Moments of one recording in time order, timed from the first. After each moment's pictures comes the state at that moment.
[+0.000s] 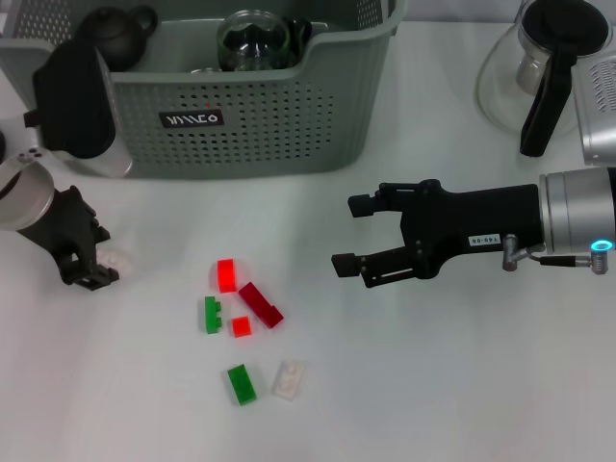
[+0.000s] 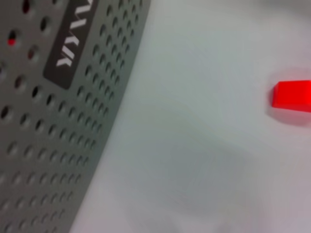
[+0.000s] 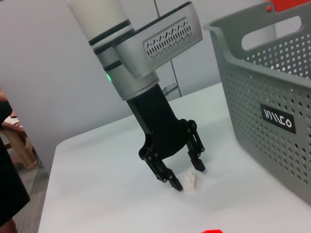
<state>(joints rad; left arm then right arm) -0.46 -2.12 1.24 1.28 2.86 1.50 -1.90 0.64 2.09 -1.12 -0.57 -1.84 -1.44 1.44</state>
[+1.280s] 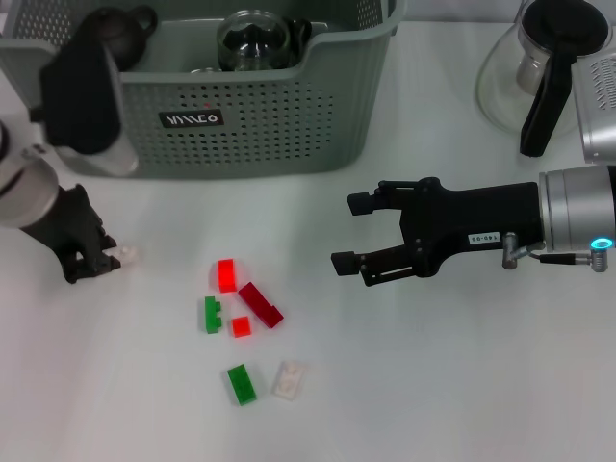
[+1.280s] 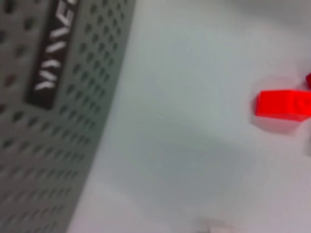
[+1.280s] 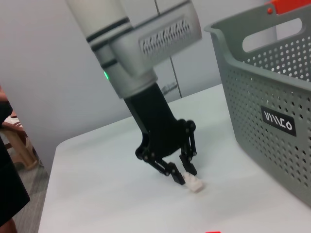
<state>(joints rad) -0.46 -2.12 1.26 1.31 2.85 1.54 -1.90 0.64 2.09 -1.12 -0.57 -1.83 -1.44 1.44</state>
